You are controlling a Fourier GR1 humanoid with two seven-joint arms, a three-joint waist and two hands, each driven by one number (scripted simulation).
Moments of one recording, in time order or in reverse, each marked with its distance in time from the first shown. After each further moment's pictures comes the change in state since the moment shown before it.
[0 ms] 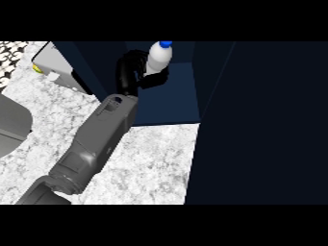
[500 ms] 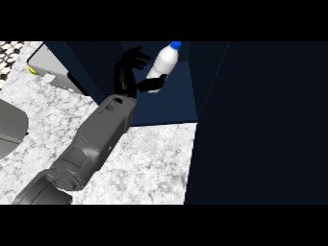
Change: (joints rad) left arm -0.057 0.001 0.011 0.156 -0.050 0.060 -0.051; right arm 0.004 -0.022 -0.002 0.000 -0.016 0.008 -0.034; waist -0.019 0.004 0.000
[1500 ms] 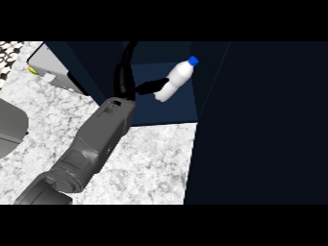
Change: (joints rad) left arm 0.022 -0.002 0.037 -0.001 -0.009 -0.059 -0.117; right arm -0.002 -0.009 0.000 0.003 -0.021 -0.002 -0.021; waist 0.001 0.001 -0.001
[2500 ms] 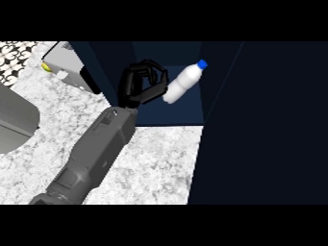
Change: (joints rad) left arm 0.191 0.000 -0.125 -0.352 0.266 -0.503 -0.072; right arm 0.000 -0.025 -0.004 -0.012 0.003 -0.043 0.035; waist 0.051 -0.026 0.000
